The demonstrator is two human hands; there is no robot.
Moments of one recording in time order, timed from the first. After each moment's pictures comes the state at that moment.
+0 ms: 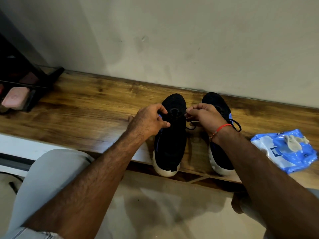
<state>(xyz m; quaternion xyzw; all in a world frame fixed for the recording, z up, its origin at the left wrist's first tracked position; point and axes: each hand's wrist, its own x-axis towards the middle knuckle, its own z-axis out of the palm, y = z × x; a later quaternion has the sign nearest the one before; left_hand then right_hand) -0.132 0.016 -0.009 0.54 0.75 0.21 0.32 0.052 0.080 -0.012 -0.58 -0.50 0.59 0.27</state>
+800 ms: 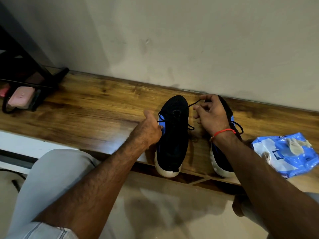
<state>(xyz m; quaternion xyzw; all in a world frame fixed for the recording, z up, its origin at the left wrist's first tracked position) -0.128 0.006 -0.019 0.45 0.80 0.15 0.37 0.051 0.084 -0.017 -0.59 -0.56 0.45 0.38</state>
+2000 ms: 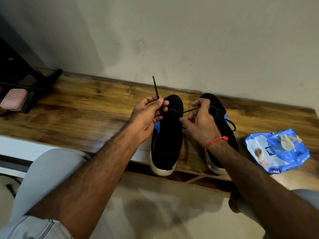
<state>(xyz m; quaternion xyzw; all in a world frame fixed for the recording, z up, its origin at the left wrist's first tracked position) -0.117 0.025 0.001 0.19 0.55 0.58 0.57 0.058 0.047 -0.009 -0.55 -0.69 0.37 0.30</state>
